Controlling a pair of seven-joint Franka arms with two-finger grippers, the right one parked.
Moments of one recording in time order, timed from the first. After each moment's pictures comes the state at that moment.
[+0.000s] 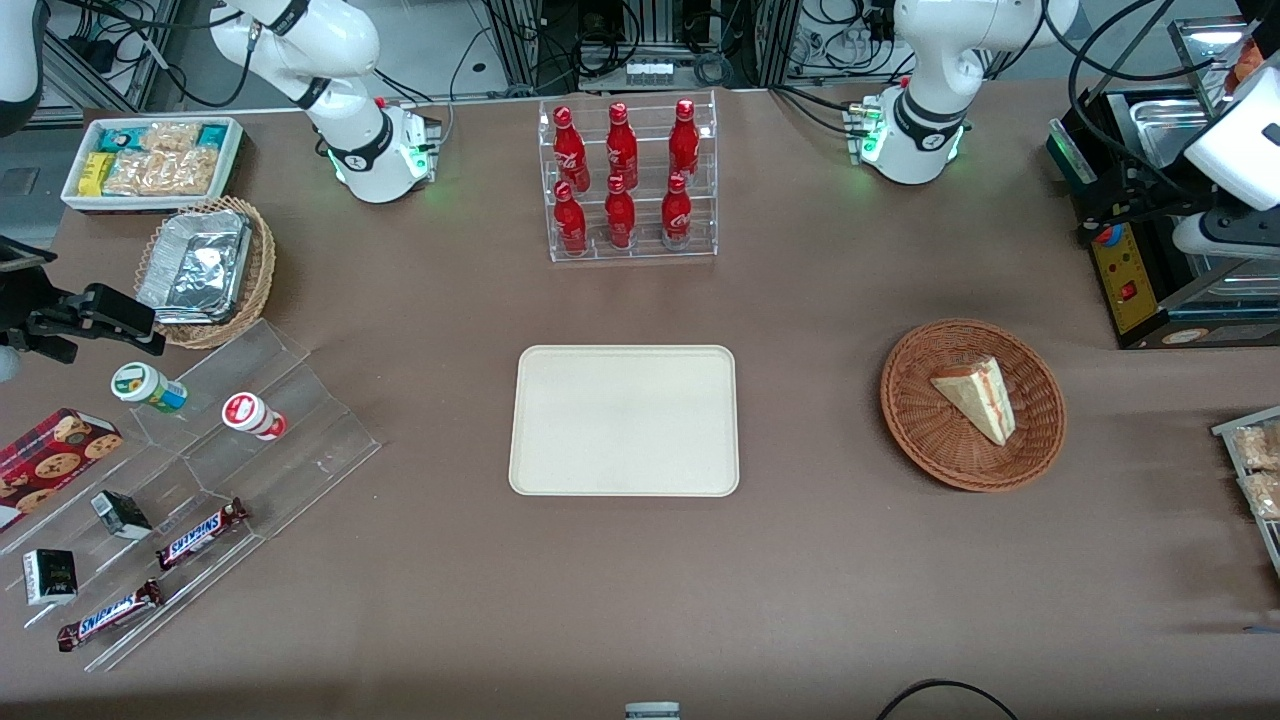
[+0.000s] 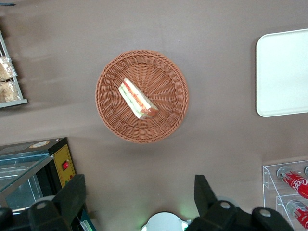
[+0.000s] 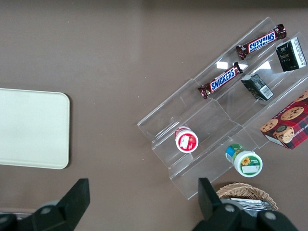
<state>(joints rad) -0.12 -0.03 0.04 -1.48 0.03 1.38 0.06</state>
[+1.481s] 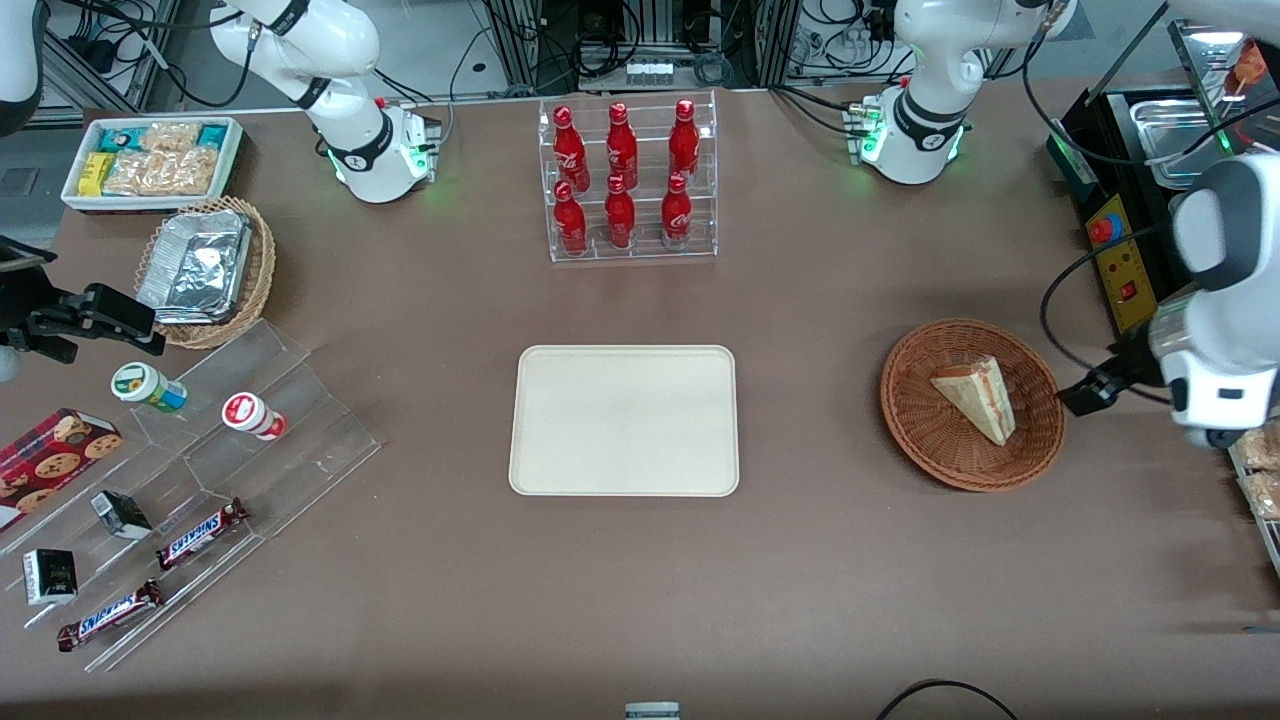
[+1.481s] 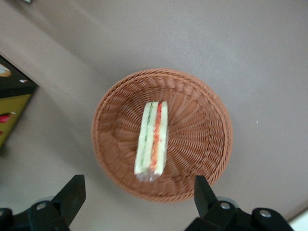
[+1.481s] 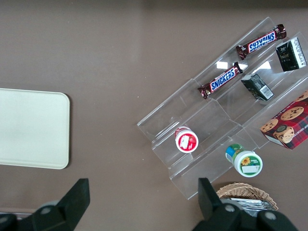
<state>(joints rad) 0.00 0.19 0.03 -1.80 0.03 1.86 -0.71</state>
